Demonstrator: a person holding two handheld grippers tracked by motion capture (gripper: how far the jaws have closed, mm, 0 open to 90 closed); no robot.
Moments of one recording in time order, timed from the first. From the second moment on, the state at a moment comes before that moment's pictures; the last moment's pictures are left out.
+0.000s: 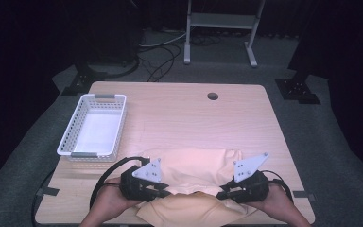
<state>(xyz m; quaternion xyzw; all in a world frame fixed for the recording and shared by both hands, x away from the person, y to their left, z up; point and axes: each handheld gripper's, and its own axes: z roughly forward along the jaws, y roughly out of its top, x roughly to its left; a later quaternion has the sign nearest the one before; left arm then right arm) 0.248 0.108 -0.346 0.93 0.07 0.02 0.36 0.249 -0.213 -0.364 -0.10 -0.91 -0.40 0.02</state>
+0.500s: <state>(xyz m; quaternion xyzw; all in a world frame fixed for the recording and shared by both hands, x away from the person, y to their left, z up) 0.270 0.108 -0.331 0.93 0.06 0.03 0.37 0.263 -0.212 -0.347 -0.10 -0.91 -0.40 0.00</state>
